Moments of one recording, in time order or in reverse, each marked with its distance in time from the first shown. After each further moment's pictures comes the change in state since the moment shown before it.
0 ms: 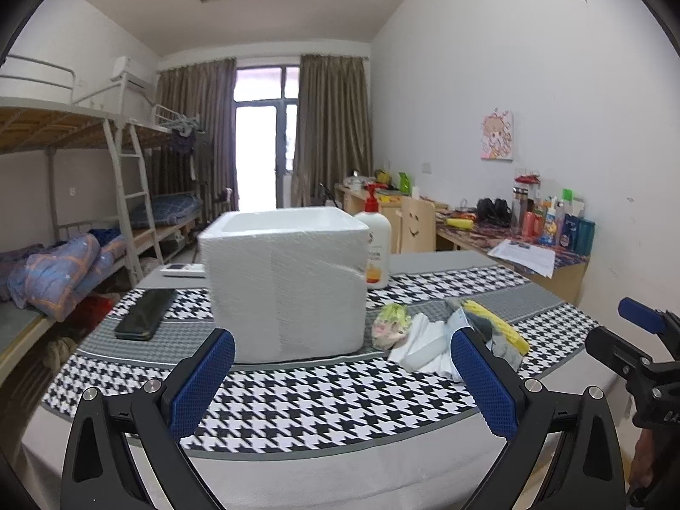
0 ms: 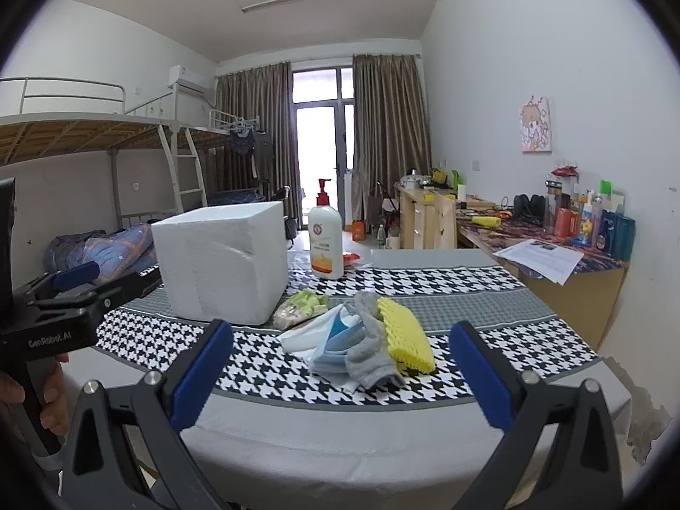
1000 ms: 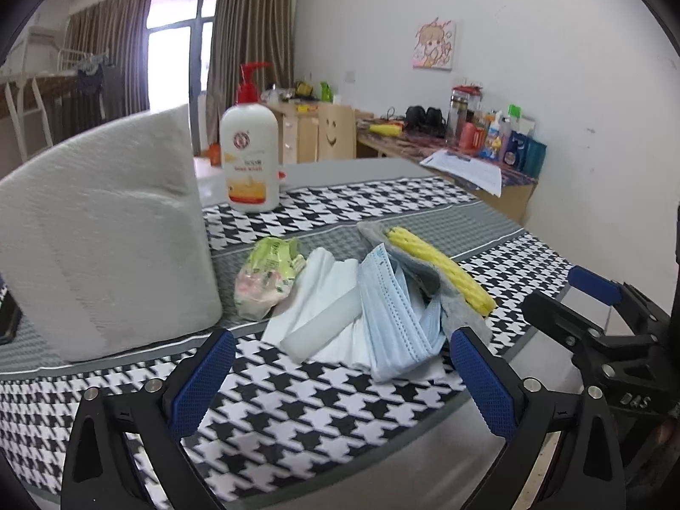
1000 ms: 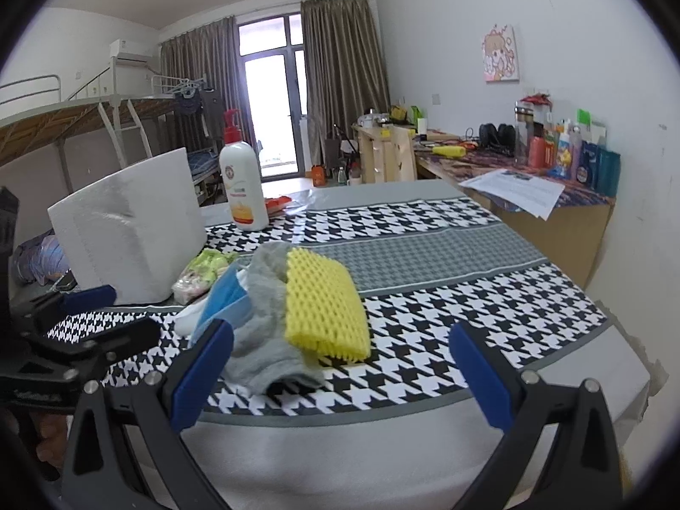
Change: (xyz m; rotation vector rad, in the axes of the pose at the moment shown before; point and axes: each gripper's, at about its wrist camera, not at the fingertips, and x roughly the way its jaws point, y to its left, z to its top) left arm 0.131 -0.071 -0.008 0.062 0.330 -0.263; right arm 0.082 -0.069 -0.017 0.123 0.199 -0.091
